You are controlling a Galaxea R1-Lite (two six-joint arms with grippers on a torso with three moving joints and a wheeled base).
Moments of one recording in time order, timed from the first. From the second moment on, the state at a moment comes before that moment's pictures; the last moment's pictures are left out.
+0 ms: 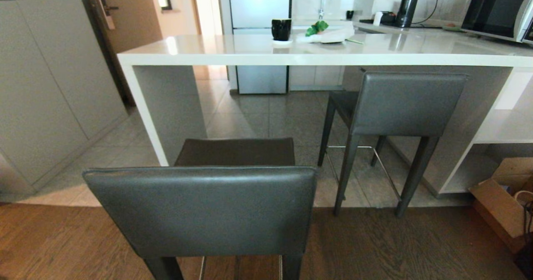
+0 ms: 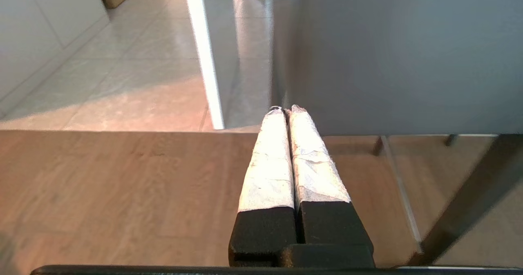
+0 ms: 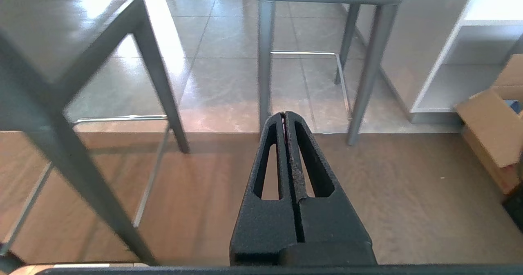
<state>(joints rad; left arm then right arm) 0.00 0.00 0.00 -0.01 -0.01 0.03 0.00 0.00 -0.01 0.02 0.01 -0.03</state>
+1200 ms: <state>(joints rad) 0.00 0.00 0.00 -0.01 -0.01 0.02 0.00 0.00 -0.01 0.02 0.01 -0.04</state>
